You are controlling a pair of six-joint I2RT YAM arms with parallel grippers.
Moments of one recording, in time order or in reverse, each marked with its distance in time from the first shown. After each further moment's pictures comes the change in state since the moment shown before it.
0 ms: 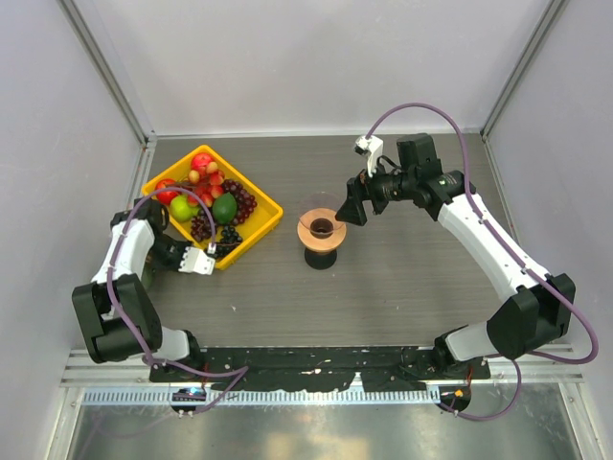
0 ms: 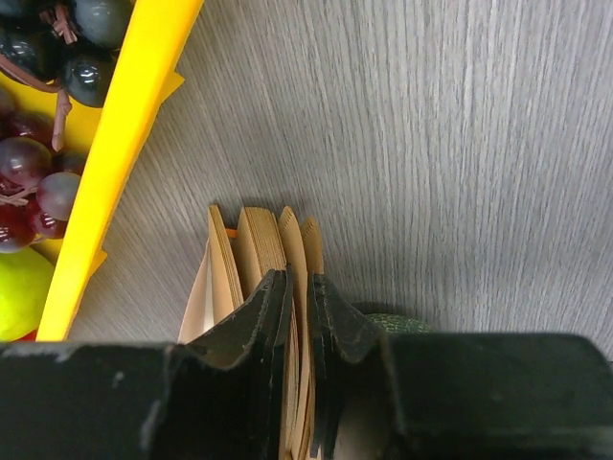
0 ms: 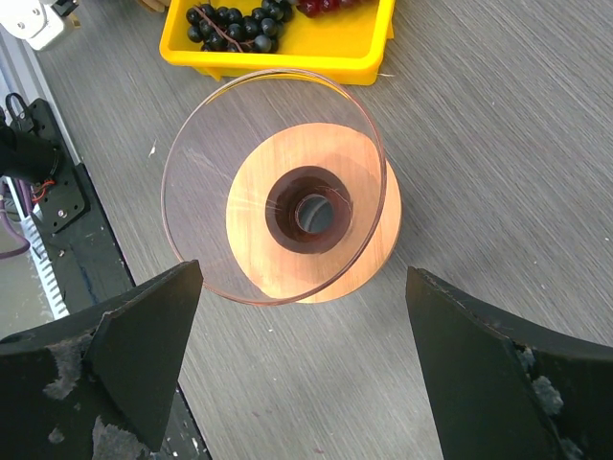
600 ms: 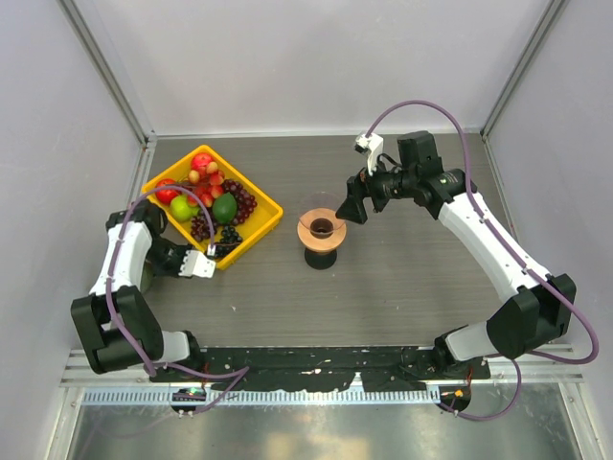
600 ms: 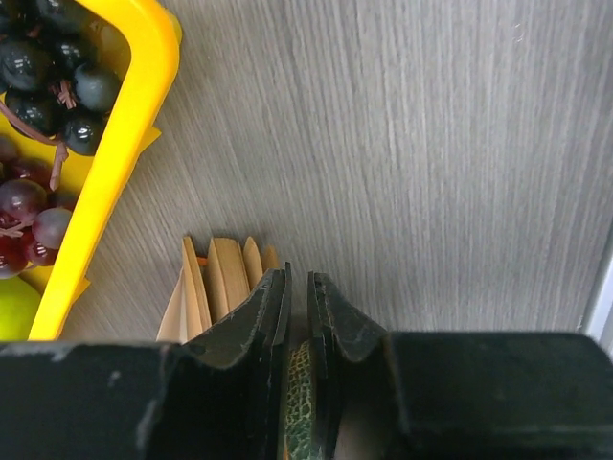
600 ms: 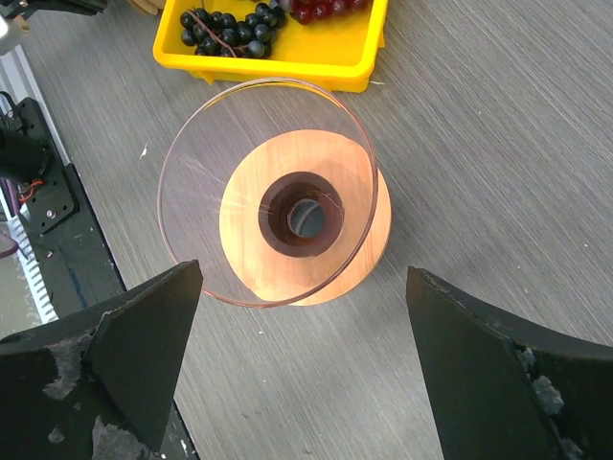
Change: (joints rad) left arm 0.004 -0.057 0.021 -0.169 0.083 -0.002; right arm 0.000 0.002 0.021 -0.008 0.013 -0.026
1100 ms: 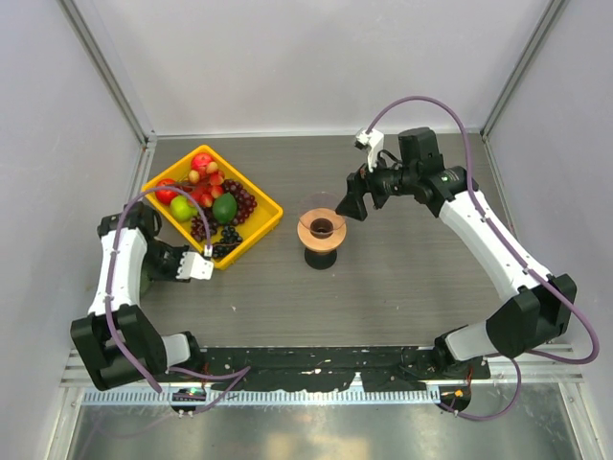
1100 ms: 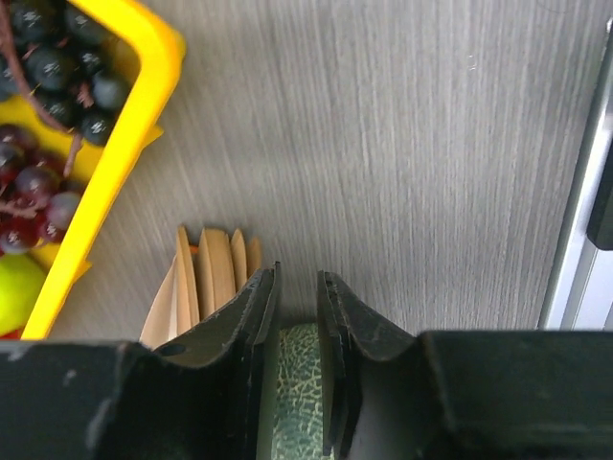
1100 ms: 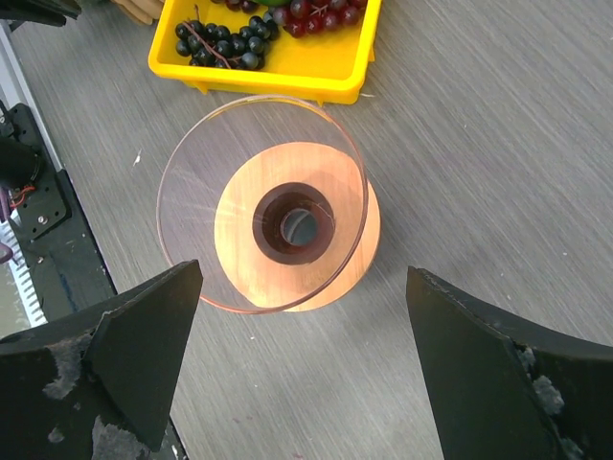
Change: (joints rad) left arm 0.037 -0.087 0.031 -0.082 0.042 -0.017; right arm 0.000 0.010 0.041 -0.007 0.009 -0.013
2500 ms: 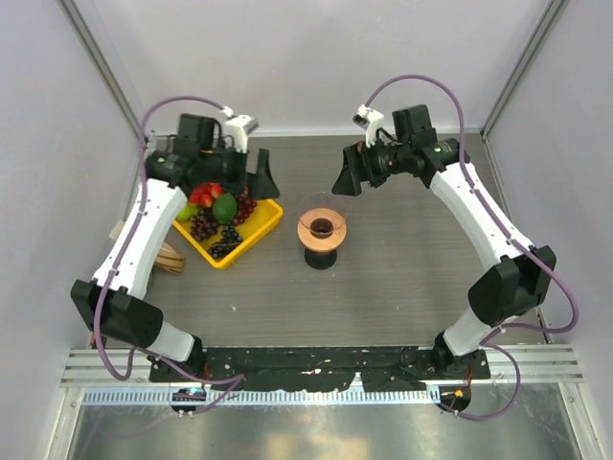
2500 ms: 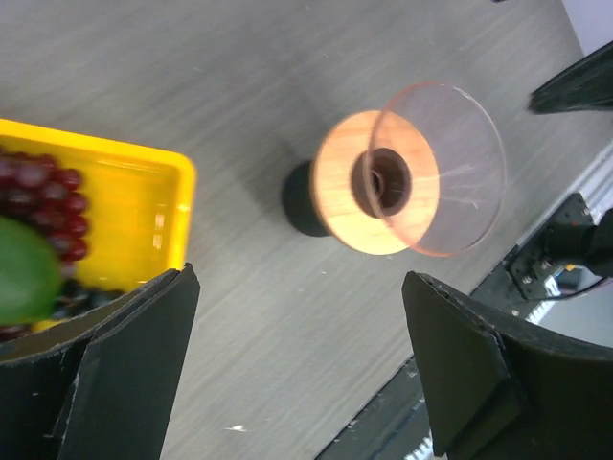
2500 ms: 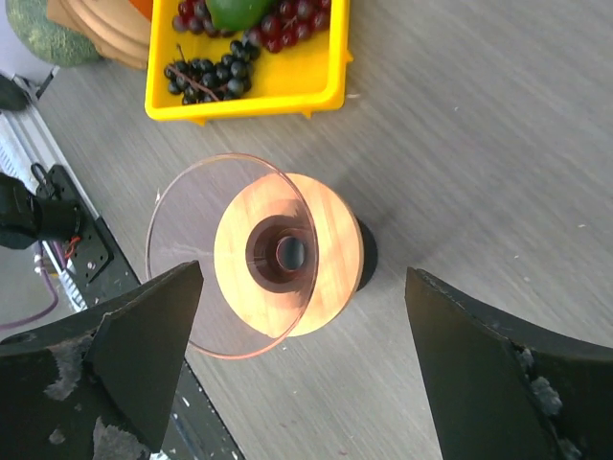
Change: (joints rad) left arm -0.610 0.254 0.609 0.459 0.192 -2.068; right arm -0.018 0.197 0.241 -0.146 0.024 0.160
